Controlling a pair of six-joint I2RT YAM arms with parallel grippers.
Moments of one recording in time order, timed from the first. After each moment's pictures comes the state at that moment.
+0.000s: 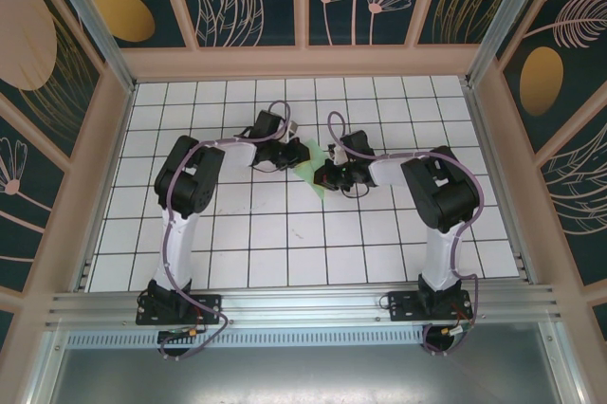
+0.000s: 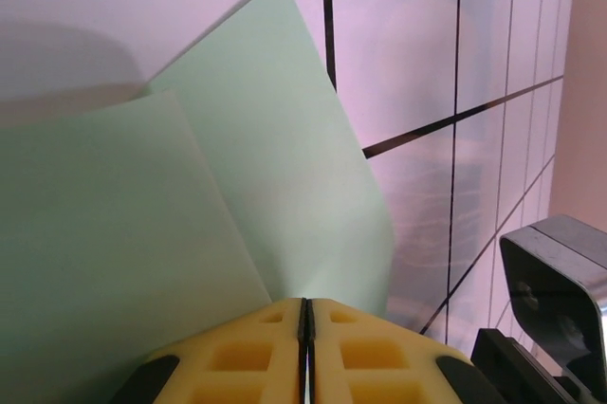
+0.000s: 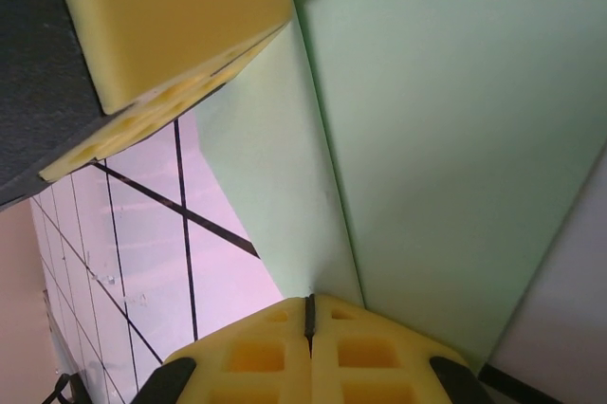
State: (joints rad) left arm -0.45 2.23 1.39 -0.01 0.64 -0.75; right arm 0.48 1.95 0.99 0.03 -0.60 0.68
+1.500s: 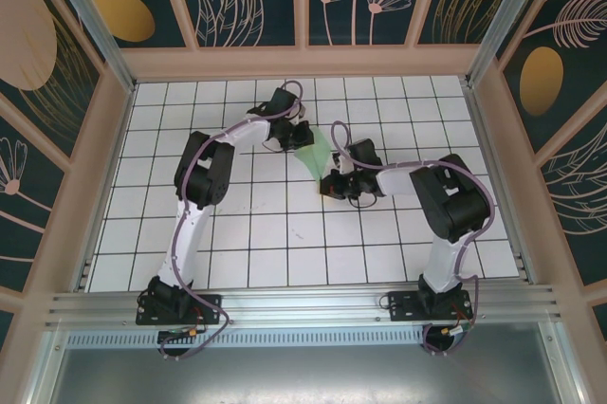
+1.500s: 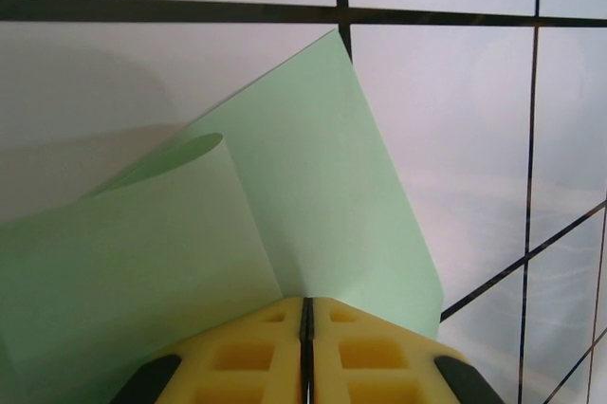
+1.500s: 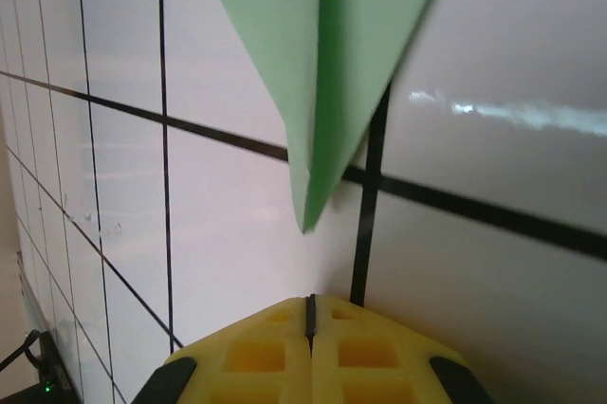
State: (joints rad) left arm -0.47 2.43 1.87 -0.44 0.44 -0.62; right arm 0.48 1.84 0.85 0.03 -0.61 0.60
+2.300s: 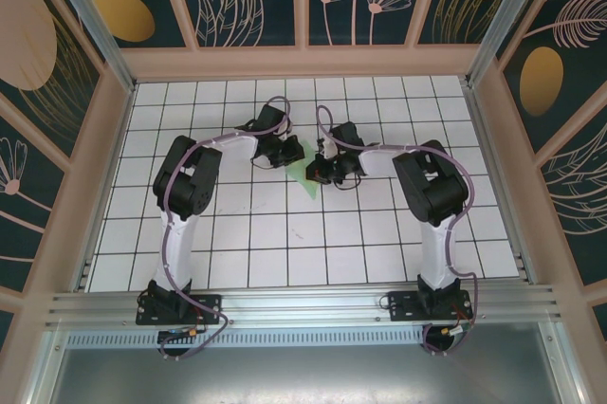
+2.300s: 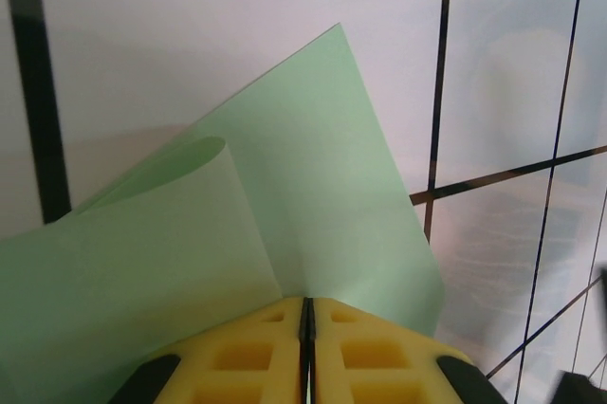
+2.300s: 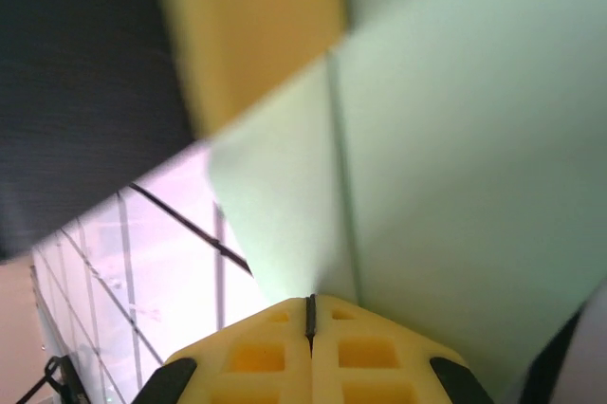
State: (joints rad) left arm -0.47 2.20 1.47 -0.25 0.44 -0.73; right arm 0.51 2.05 1.16 -0.11 -0.63 0.60
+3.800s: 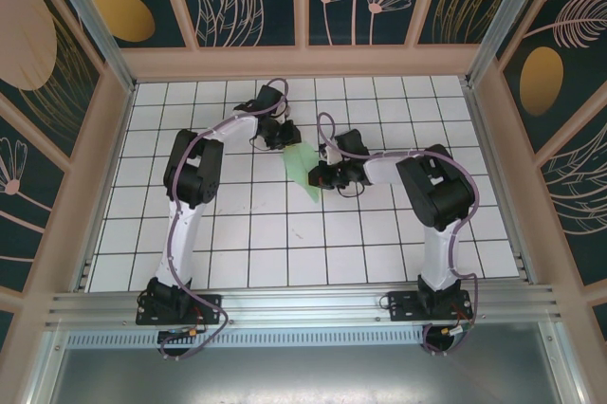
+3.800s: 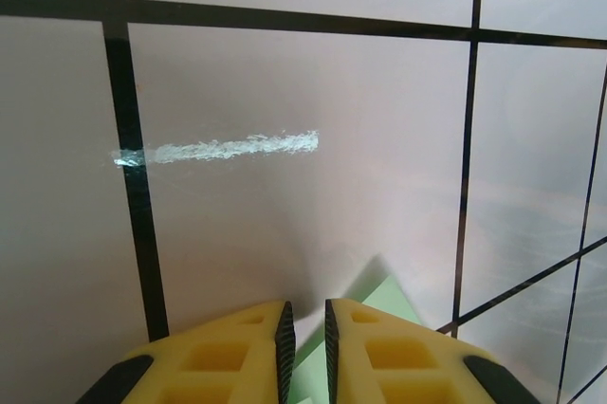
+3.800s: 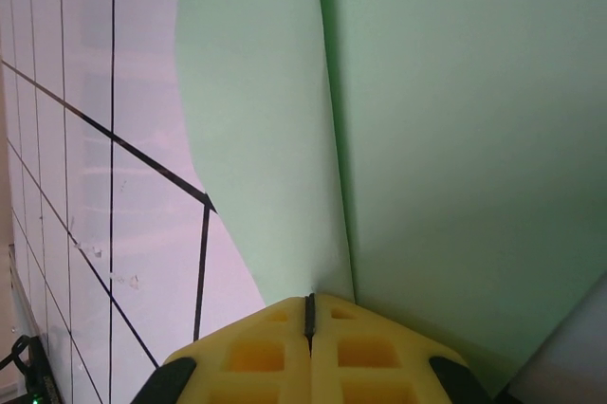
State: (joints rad) left arm -0.40 2.38 1.83 -0.52 0.41 -0.59; right arm 0.51 1.98 1.05 -0.01 -0.62 0.54
